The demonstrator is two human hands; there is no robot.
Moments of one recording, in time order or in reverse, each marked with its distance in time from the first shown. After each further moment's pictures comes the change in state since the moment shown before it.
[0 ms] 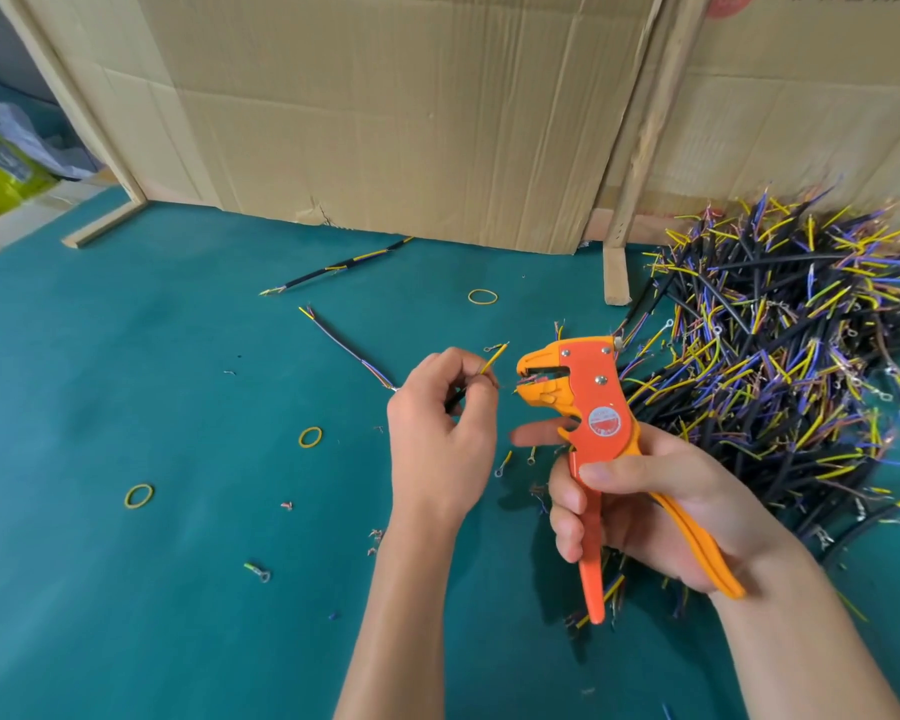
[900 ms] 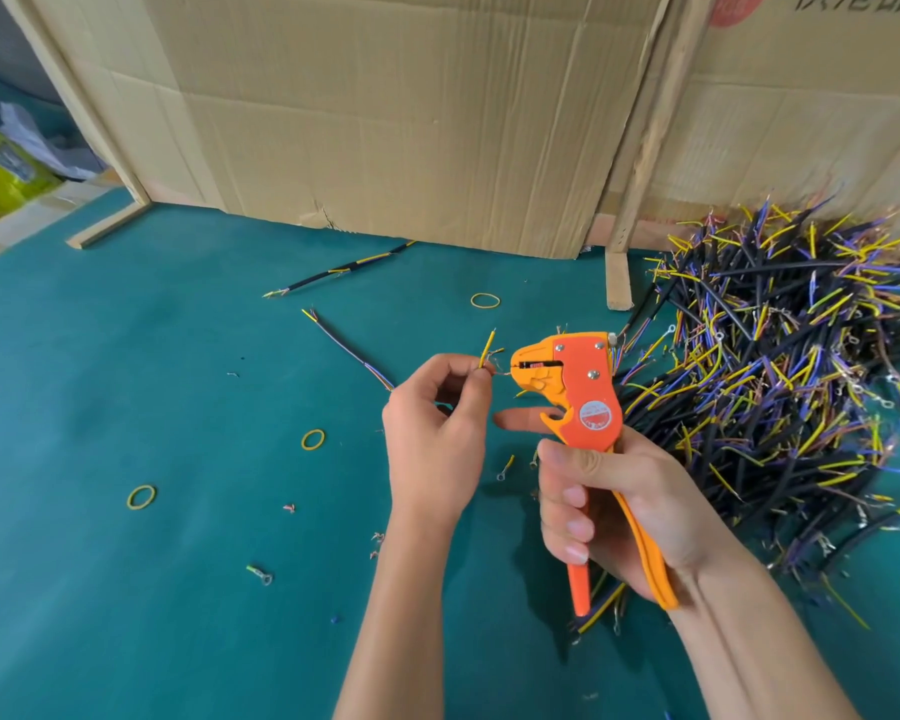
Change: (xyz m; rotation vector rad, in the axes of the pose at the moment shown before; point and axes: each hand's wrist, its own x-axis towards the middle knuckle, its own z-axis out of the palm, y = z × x) left_hand 0.005 -0.005 -0.001 -0.103 0.064 -0.098; right_hand 0.016 0.012 0.027 0.075 0.193 -0.096
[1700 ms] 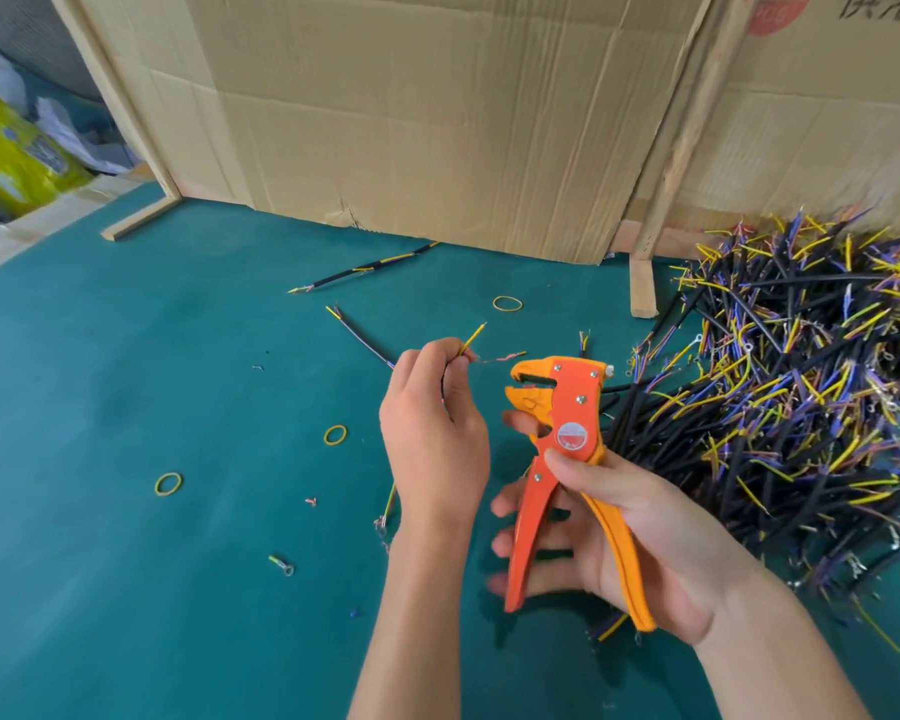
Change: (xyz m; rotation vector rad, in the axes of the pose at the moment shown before) left_hand 0.005 -0.007 -0.009 0.303 0.251 0.253; right_hand -0.001 0.005 0.011 0.034 -0.039 0.210
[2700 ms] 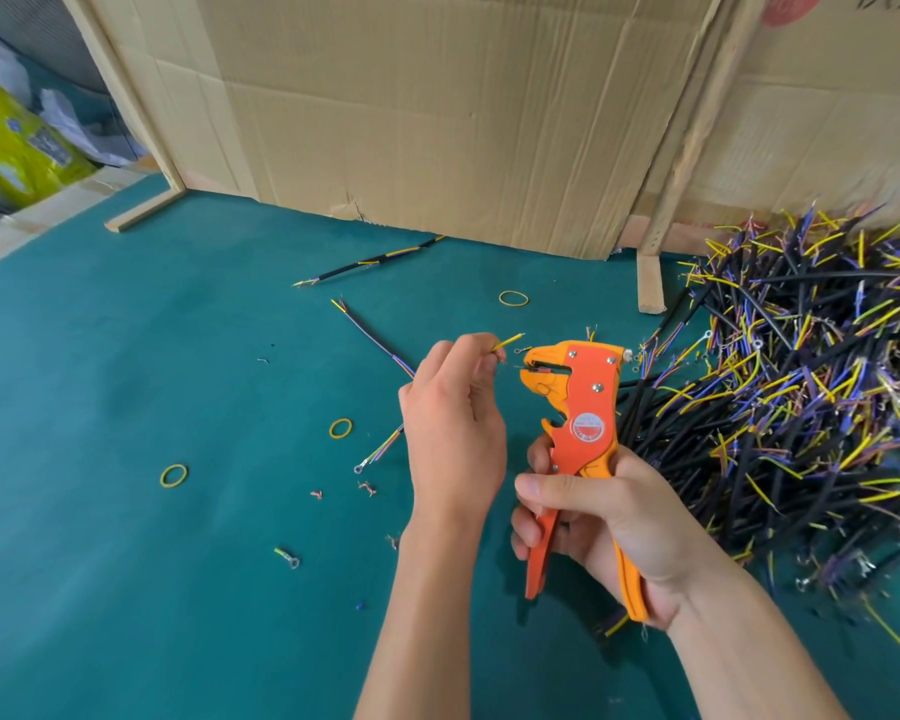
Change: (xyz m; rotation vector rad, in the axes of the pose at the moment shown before) left_hand -0.003 0.001 0.004 -0.023 -0.130 0.058; right_hand 0.013 0.010 0.006 -0.152 0.108 -0.170
